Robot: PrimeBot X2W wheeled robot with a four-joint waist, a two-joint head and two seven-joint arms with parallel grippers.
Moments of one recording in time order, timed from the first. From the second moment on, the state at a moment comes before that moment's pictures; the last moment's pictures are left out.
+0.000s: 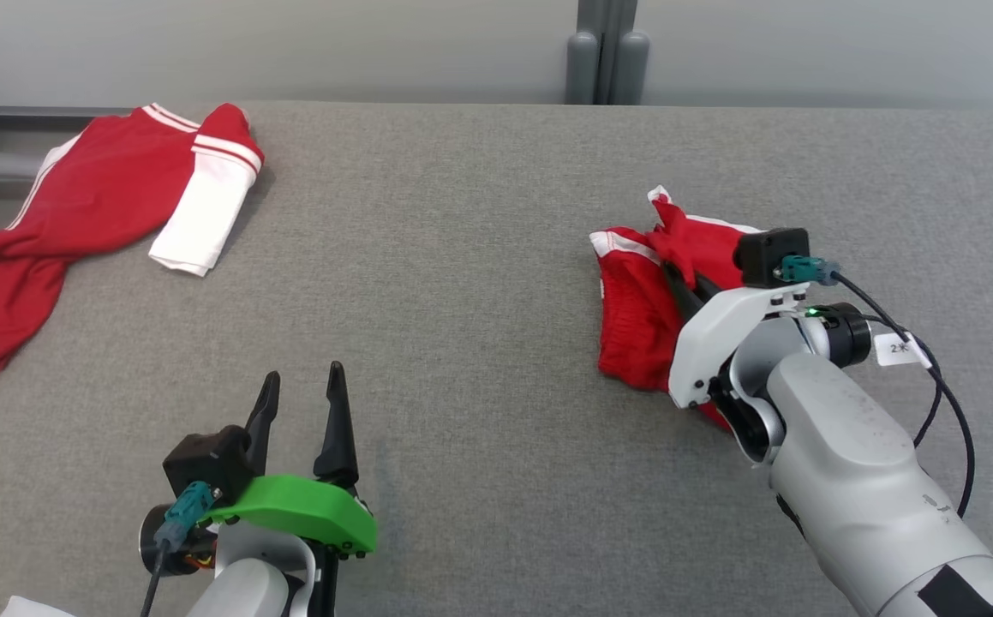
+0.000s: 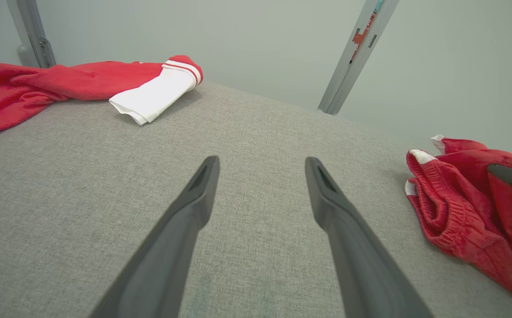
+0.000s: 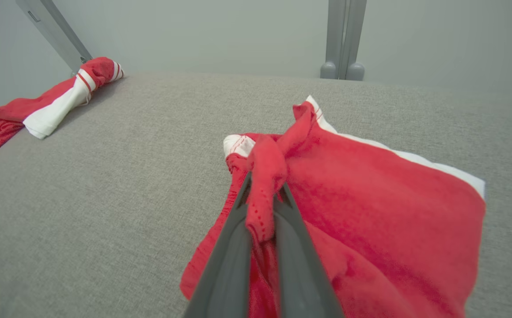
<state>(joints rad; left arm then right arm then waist) -0.21 0.24 -0.53 0.22 -0.71 0.28 -0.26 -0.69 -0.10 0.38 0.87 0.44 0.13 -0.07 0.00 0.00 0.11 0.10</state>
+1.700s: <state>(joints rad) -0.19 0.20 -0.50 0.25 -0.67 0.24 -0.26 -0.59 -0.18 0.50 0.82 0.32 0.13 -0.05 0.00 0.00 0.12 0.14</state>
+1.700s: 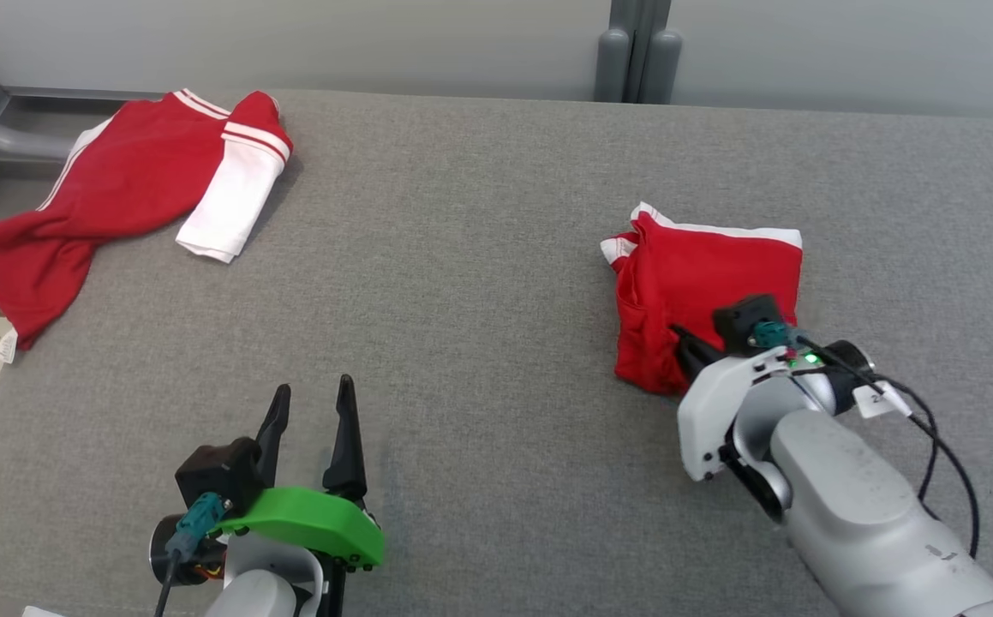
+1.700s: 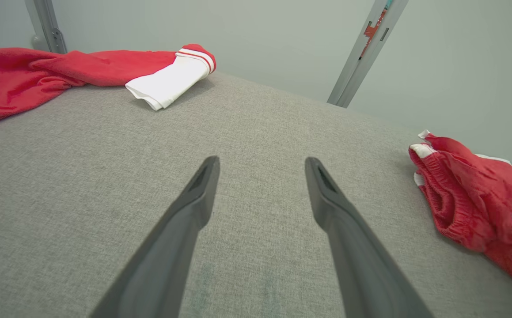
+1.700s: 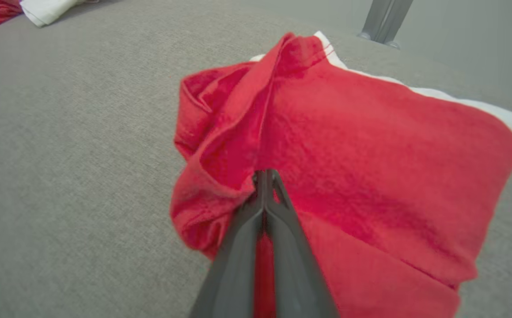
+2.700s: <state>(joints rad) -0.26 0.19 -0.47 0.27 -0.60 0.22 -0.26 -0.61 -0.13 0.38 0.74 0.34 0.13 -0.26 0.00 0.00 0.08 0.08</state>
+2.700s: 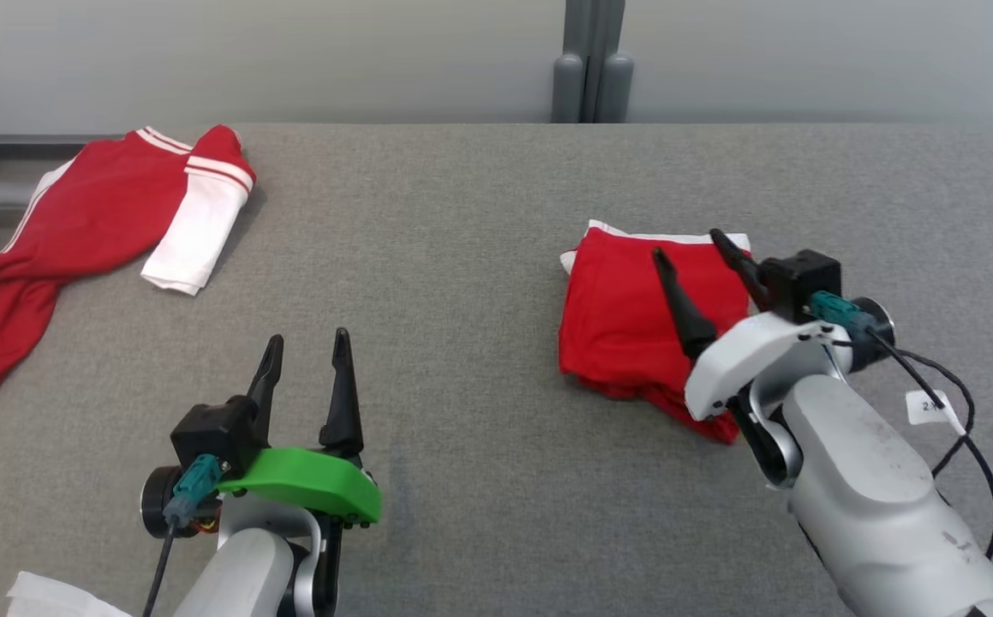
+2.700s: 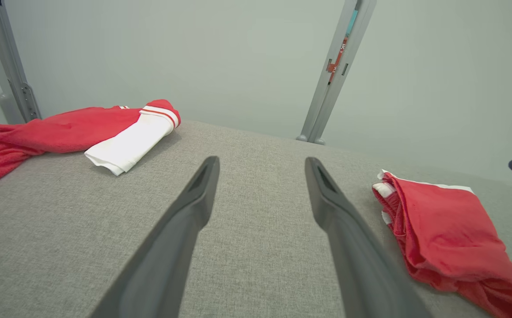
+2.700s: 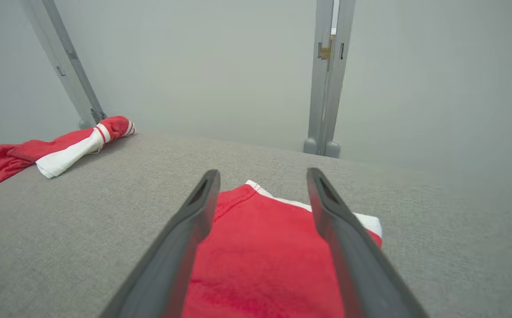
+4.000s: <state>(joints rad) -0.10 0.07 -0.31 0.37 -0.40 0.11 -0.26 -0.04 -0.05 0.02 0.27 0.19 0.13 -0.24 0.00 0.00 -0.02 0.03</state>
